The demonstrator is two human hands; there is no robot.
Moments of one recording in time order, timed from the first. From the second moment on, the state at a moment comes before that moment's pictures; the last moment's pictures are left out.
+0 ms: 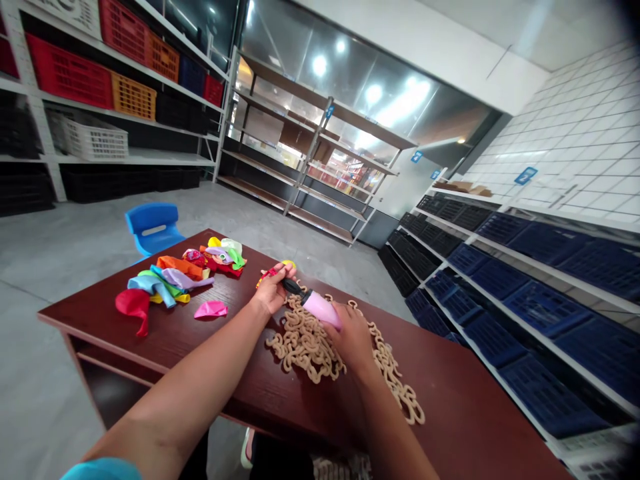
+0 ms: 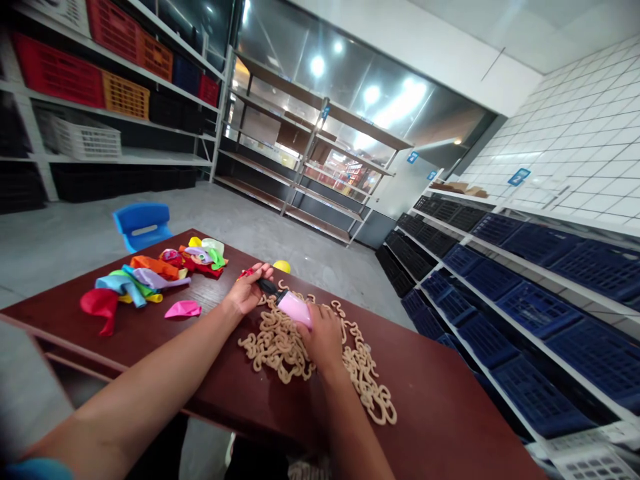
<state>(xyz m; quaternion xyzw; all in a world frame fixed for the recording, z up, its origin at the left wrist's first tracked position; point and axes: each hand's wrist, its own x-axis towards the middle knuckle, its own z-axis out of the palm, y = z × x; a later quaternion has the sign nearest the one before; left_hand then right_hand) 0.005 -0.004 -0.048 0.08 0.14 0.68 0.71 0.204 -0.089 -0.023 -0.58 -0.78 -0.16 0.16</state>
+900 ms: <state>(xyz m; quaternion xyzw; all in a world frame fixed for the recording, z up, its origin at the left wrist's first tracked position) -0.016 0.012 -0.044 0.06 0.24 0.71 0.66 0.186 -0.049 -0.051 -0.51 -0.82 -0.09 0.22</state>
